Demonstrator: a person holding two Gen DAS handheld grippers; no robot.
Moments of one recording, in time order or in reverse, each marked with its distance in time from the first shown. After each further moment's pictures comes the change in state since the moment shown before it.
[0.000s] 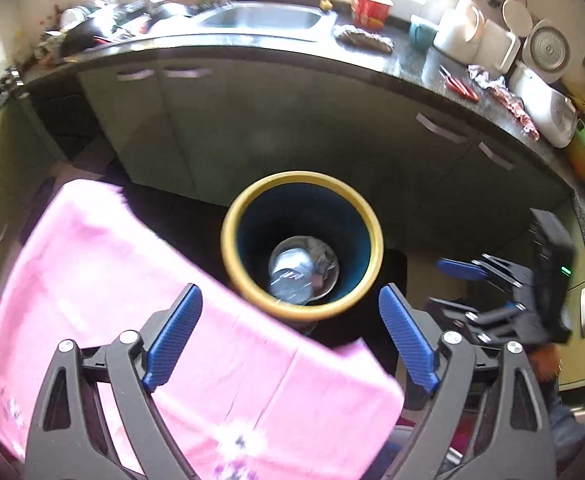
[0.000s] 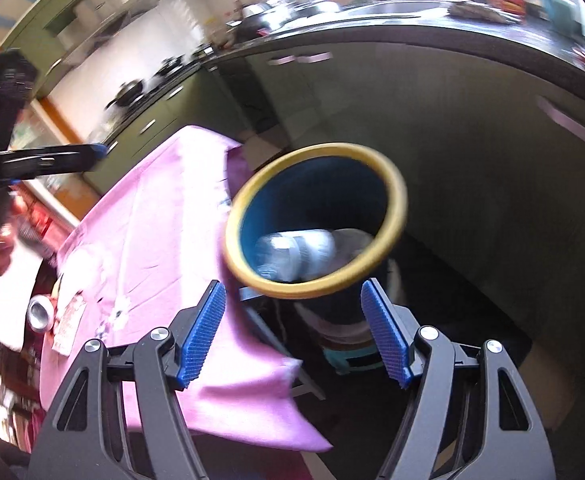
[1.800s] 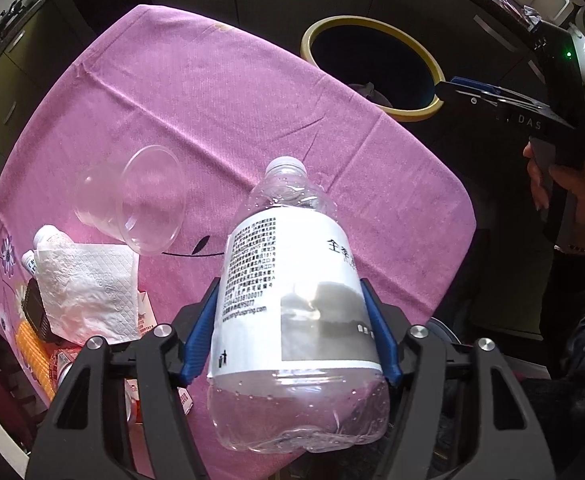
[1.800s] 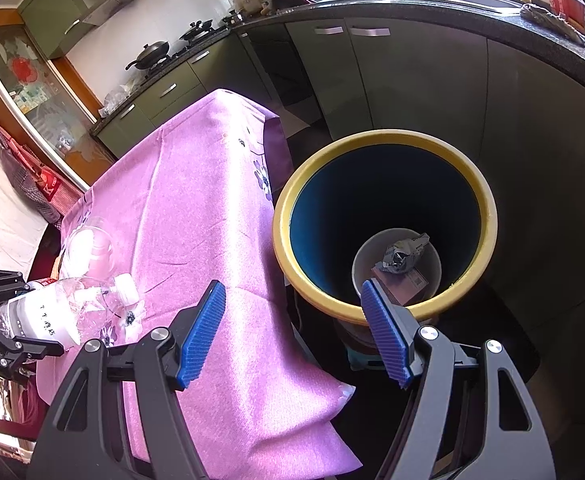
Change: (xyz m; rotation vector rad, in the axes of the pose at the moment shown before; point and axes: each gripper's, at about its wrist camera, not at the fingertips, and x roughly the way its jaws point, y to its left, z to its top) left arm -0.001 0.030 -0.160 -0.131 0.319 0.082; right arm 0.066 0.060 0.018 -0.087 0.093 0.029
